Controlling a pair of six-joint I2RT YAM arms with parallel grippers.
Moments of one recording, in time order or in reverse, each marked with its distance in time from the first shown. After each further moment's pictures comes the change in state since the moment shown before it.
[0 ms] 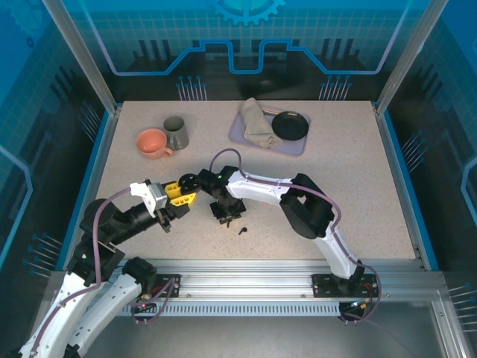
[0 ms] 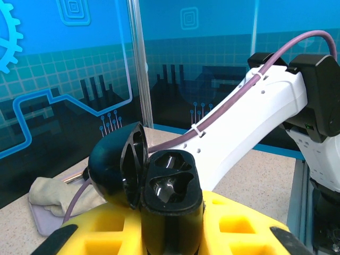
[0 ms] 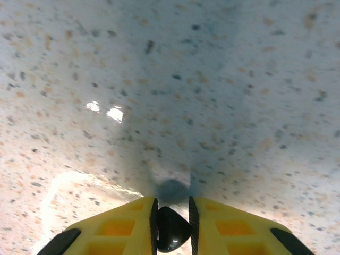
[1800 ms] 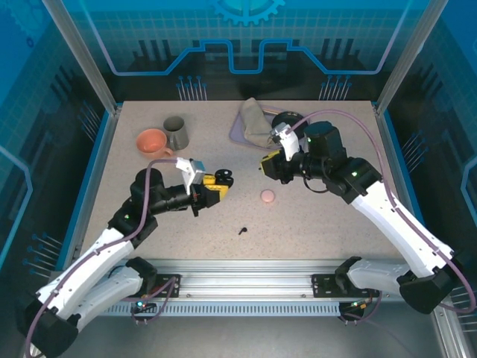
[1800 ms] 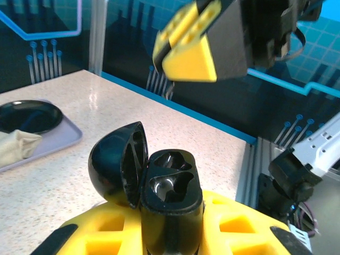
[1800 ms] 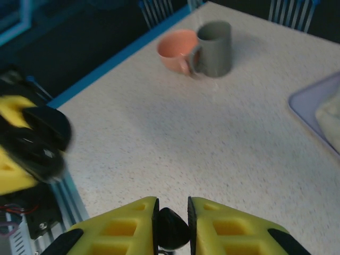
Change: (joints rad) left arm -0.070 0.422 -0.053 0.275 0.128 -0.212; right arm -0.378 -1.030 -0.417 0.400 -0.331 -0.573
